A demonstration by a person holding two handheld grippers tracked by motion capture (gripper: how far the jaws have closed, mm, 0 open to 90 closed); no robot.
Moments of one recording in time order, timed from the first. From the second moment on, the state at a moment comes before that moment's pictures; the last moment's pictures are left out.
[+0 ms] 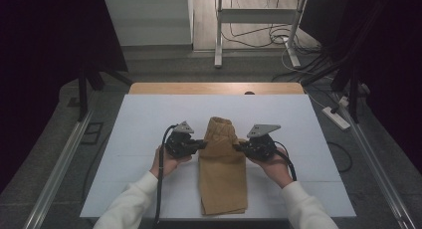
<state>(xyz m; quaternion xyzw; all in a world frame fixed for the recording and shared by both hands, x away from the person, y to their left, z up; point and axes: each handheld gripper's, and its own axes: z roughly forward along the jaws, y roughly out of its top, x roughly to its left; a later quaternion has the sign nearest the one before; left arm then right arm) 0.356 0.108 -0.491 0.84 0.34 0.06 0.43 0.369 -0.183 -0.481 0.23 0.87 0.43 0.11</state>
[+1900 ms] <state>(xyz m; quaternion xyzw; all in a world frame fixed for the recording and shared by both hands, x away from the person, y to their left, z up) 0.321 0.107 -0.496 0.85 0.31 0.04 0.42 0.329 -0.194 -0.491 0.23 0.87 0.43 0.08</state>
